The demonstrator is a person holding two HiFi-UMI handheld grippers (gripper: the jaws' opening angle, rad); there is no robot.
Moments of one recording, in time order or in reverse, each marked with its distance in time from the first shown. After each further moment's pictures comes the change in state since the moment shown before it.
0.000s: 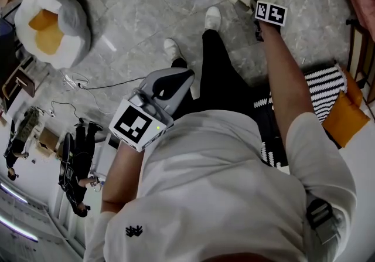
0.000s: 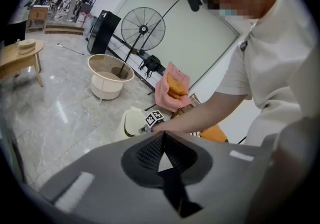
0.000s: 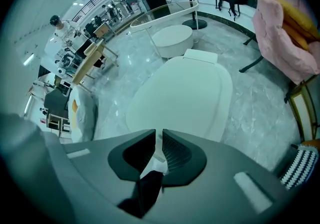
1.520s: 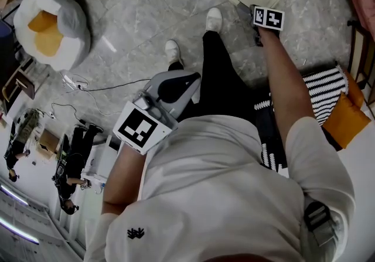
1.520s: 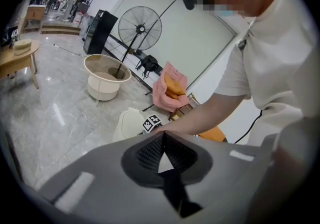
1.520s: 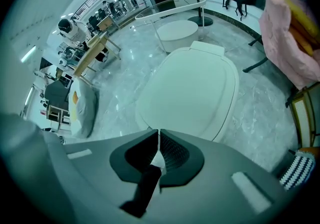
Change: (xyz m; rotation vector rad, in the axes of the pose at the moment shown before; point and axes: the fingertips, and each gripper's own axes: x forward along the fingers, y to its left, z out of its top) left arm 0.010 -0.003 0.001 -0.021 0.008 -0.032; right arm 0.012 0.007 -0.022 -0.056 0.042 -0.009
